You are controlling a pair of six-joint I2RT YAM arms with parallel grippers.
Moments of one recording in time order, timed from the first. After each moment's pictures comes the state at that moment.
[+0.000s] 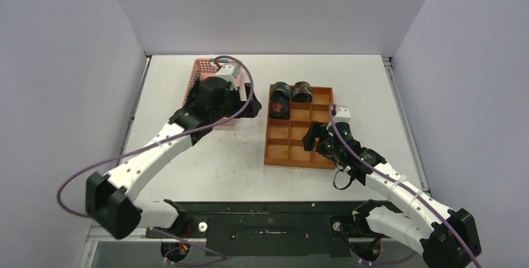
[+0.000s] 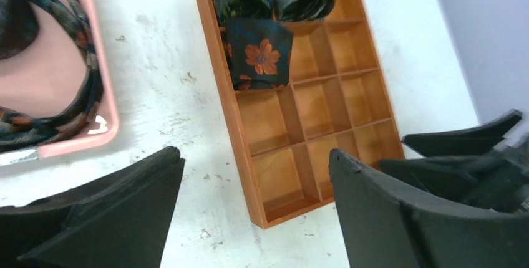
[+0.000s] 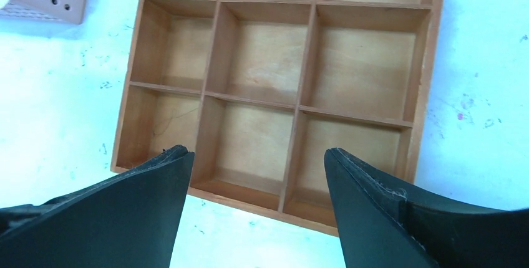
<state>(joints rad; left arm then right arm) -0.61 1.41 1.20 -0.34 -0.02 -0.49 0.56 0.94 0.58 -0.27 0.19 0.51</state>
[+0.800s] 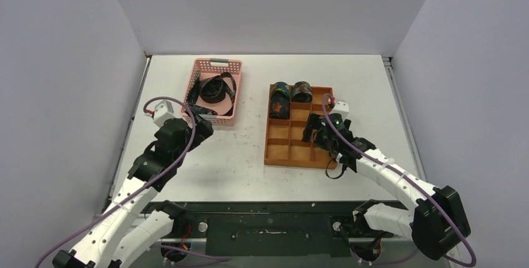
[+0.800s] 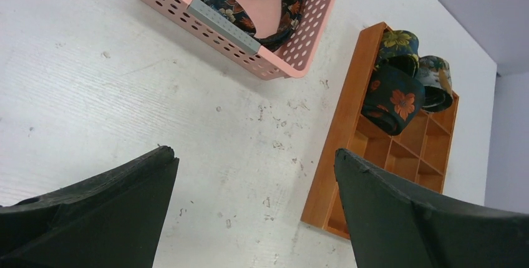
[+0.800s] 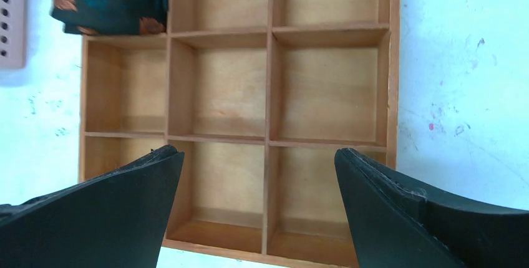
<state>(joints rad) -0.46 0.76 0.77 -0.56 -0.40 -0.85 0.53 1.11 0.67 -0.23 0.28 0.55</state>
